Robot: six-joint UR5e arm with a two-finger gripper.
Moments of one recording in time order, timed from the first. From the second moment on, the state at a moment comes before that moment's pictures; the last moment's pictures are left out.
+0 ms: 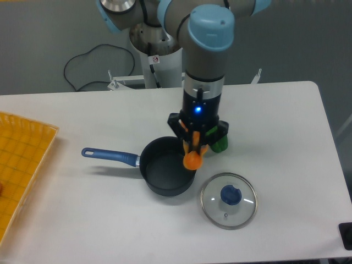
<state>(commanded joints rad) 2.44 -1.77 -1.53 -1.09 1.34 0.64</state>
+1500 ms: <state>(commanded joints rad) 2.38 -1.91 -1.52 -0.96 1.35 0.64</state>
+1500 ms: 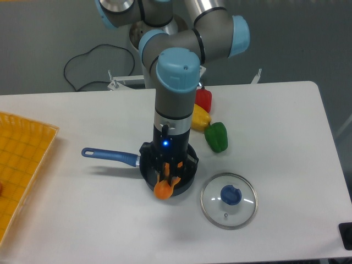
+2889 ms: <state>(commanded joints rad) 2.35 -1.92 -1.58 -0.95 1.40 0.69</state>
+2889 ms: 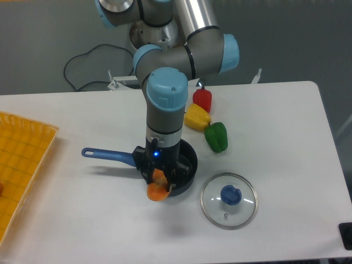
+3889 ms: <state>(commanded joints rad) 2.32 -1.95 -1.60 -0.95 1.50 0.68</state>
